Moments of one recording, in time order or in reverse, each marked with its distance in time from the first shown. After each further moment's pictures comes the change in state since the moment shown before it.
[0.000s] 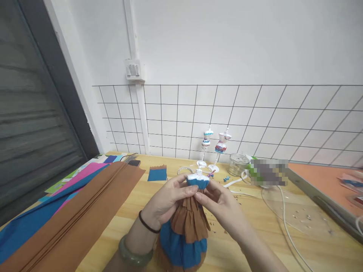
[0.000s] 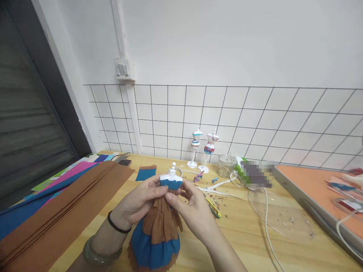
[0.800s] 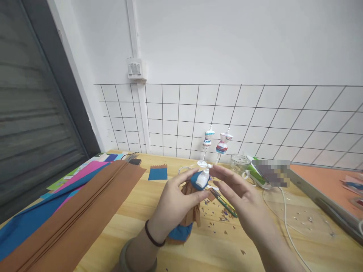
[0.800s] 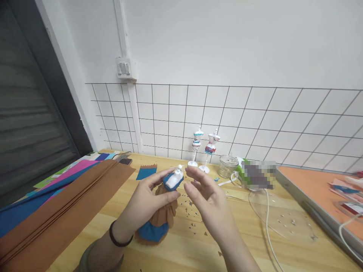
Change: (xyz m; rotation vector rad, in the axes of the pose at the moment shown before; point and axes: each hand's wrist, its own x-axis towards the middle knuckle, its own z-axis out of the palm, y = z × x) left_hand -0.001 -0.008 0.019 0.429 0.288 0.295; right_hand -0.008 -0.013 -0.027 -0.023 0.289 0.054
